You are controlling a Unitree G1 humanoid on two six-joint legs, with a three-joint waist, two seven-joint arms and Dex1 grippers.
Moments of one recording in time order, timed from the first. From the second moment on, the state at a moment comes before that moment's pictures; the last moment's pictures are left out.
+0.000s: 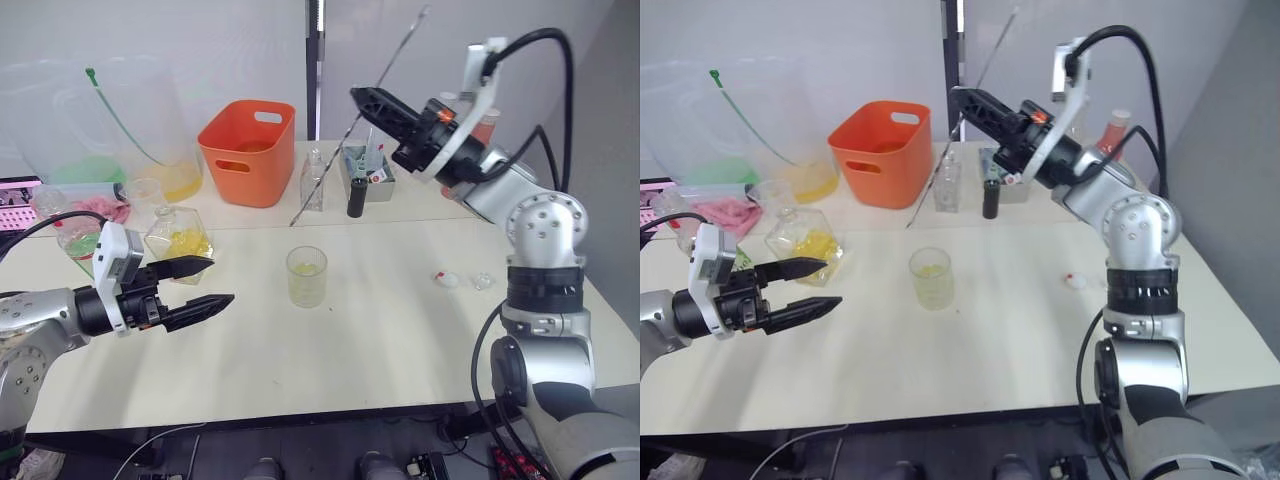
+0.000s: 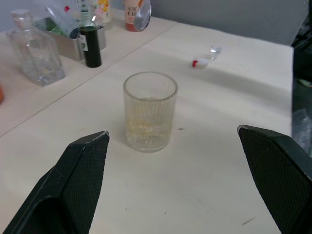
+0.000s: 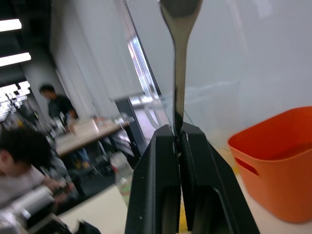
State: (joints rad) left arm -0.10 0.89 0.43 -0.35 -0.75 0.60 -1.00; right arm -1.11 -0.44 -0.03 0.13 0.93 0.72 0.58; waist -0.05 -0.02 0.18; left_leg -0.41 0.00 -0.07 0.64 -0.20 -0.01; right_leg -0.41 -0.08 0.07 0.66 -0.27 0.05
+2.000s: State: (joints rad) left arm -0.08 0.77 0.30 -0.39 -0.65 0.48 -0.86; right arm -0.93 -0.23 0.18 0.21 0.26 0.29 0.83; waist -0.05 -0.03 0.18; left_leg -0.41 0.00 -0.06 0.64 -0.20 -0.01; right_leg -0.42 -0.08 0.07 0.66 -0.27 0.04
